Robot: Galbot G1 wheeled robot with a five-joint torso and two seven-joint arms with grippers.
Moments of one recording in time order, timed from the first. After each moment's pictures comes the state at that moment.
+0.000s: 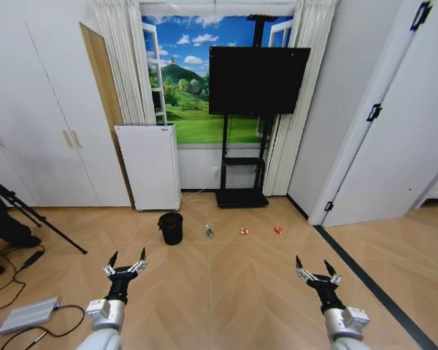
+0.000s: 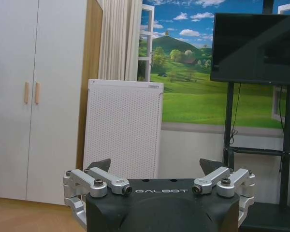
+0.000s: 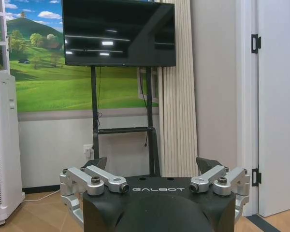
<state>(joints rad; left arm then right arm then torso) 1.54 -1.42 -0.68 -2.05 -0.26 -0.05 -0.04 -1.59 1.41 0.84 1.99 0.31 0.07 -0.04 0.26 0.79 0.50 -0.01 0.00</state>
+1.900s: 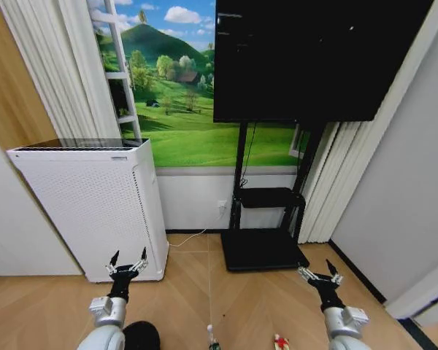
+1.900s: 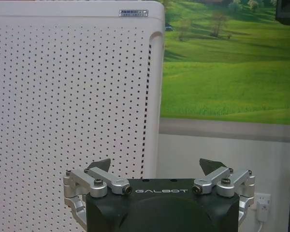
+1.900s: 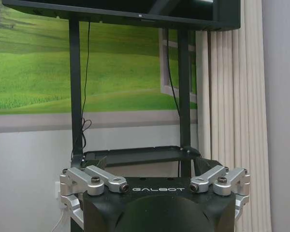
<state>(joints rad) 1.52 -1.42 -0.67 -2.01 -0.26 -0.05 -0.05 -1.56 1.42 0.83 1.94 0.29 0.14 -0.02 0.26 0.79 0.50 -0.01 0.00</state>
